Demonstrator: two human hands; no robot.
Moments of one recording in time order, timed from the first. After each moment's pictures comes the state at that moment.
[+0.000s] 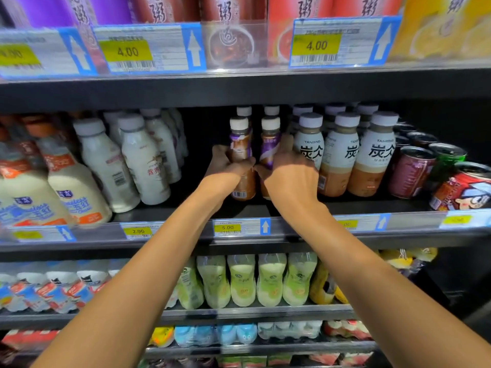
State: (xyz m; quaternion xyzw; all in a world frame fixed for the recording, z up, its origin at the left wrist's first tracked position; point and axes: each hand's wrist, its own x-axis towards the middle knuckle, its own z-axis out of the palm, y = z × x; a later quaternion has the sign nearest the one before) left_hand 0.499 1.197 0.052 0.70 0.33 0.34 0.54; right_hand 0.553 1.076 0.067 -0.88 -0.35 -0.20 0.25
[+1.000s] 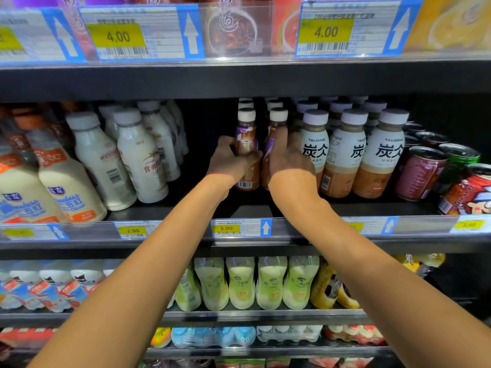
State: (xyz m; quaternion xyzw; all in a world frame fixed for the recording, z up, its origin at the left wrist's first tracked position) left_hand 0.512 1.198 0.058 0.72 0.32 0.33 0.51; right_hand 0.561 1.090 0.076 -0.91 -0.35 -0.15 0.19
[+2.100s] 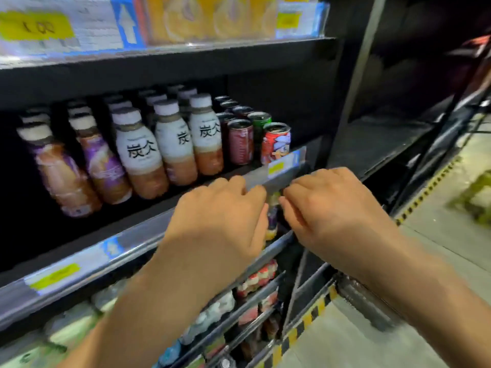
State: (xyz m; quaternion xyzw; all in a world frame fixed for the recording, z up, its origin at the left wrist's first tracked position) left_hand 0.466 0.965 0.098 0.96 -0.14 0.22 -0.05; right_hand 0.524 0.799 0.072 -0.91 -0.32 -0.28 0.00
